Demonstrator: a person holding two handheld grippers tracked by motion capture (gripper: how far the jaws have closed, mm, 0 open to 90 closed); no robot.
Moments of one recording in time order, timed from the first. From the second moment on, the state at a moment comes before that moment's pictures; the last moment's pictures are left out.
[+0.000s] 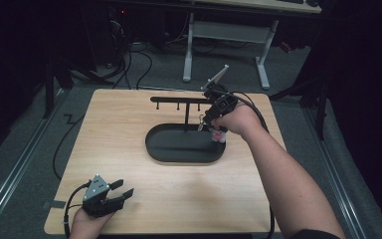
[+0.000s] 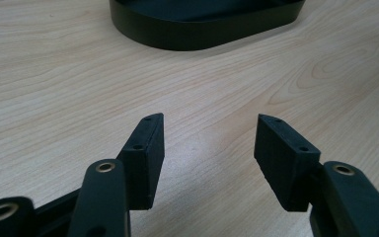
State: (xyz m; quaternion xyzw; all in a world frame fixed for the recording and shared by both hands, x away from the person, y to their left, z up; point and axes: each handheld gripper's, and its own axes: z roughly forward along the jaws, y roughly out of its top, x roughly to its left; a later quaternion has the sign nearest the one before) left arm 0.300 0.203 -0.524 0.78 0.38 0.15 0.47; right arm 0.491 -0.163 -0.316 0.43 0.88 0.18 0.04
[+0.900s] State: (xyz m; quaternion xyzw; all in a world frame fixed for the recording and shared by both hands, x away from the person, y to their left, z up) left arm 0.298 0.206 -0.522 0.78 0.38 0.15 0.48; right arm 0.517 -0.155 -0.313 0.45 0.88 0.17 0.04
